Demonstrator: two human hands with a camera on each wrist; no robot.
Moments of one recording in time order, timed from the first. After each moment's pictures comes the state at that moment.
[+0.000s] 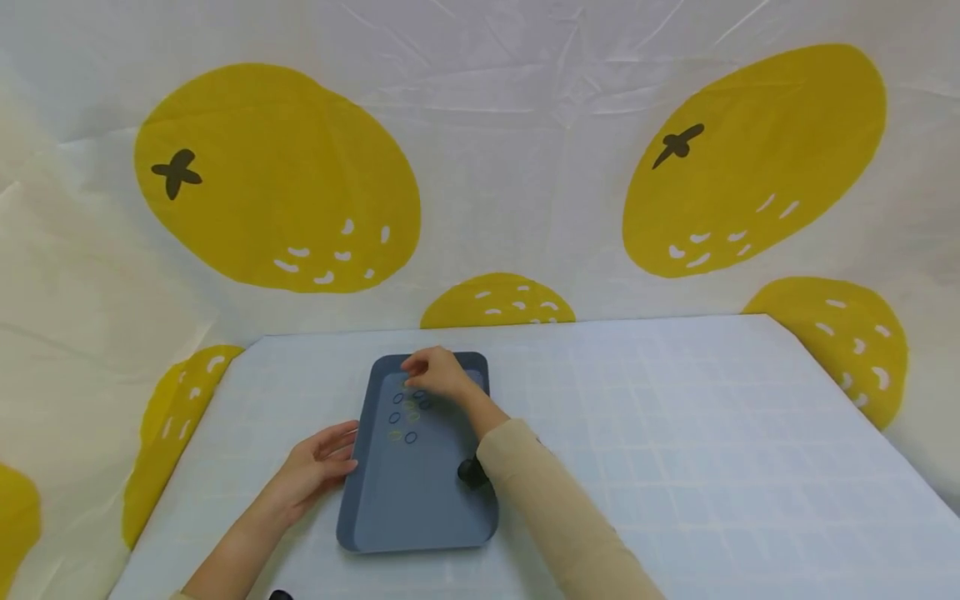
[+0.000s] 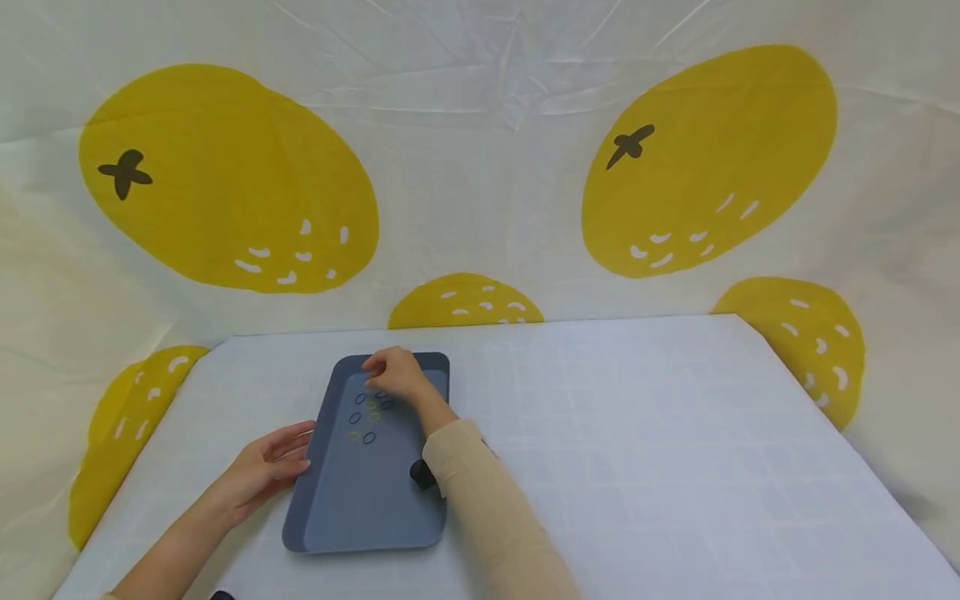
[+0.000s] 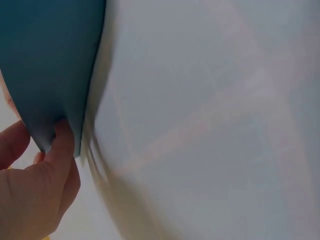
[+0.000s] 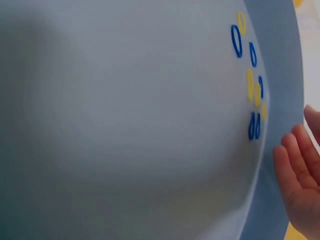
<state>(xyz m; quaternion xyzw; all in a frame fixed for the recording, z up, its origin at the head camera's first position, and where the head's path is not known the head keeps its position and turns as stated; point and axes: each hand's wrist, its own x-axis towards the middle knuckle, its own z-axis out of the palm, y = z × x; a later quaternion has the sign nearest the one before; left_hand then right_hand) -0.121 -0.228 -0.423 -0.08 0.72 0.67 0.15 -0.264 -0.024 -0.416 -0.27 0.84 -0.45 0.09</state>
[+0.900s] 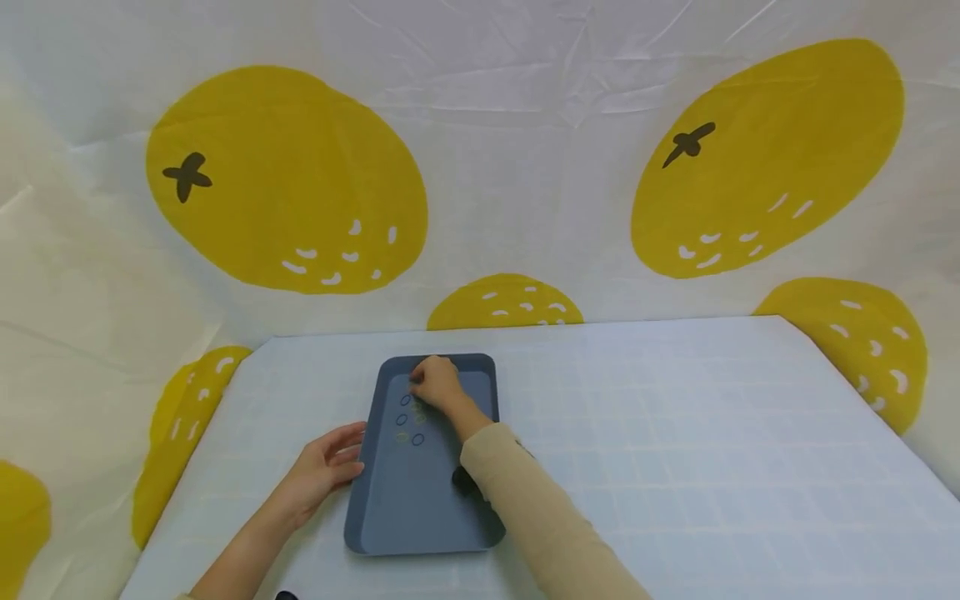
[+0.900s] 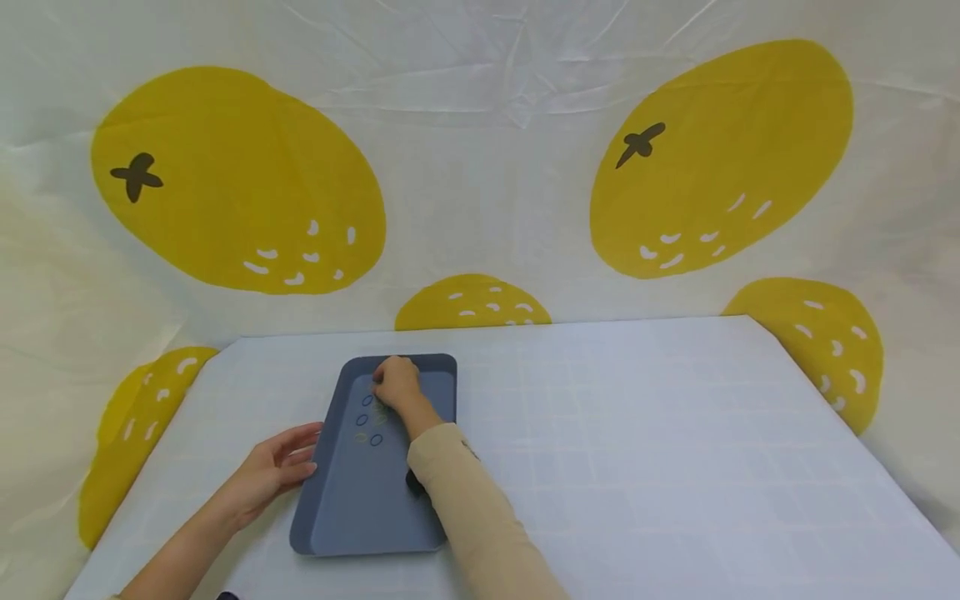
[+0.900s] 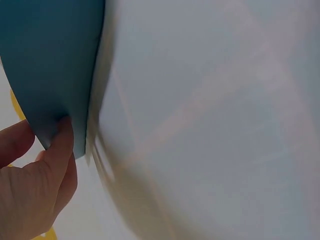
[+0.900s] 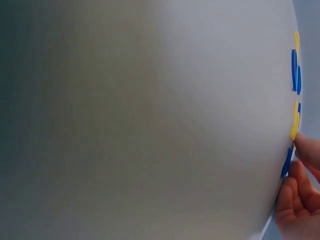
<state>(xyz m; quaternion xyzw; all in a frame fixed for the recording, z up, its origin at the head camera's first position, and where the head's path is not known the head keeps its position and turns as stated) -0.119 -0.226 -0.420 -0.05 0.75 0.65 0.13 -0.268 -0.053 -0.441 -0.21 0.93 -0.30 -0.01</state>
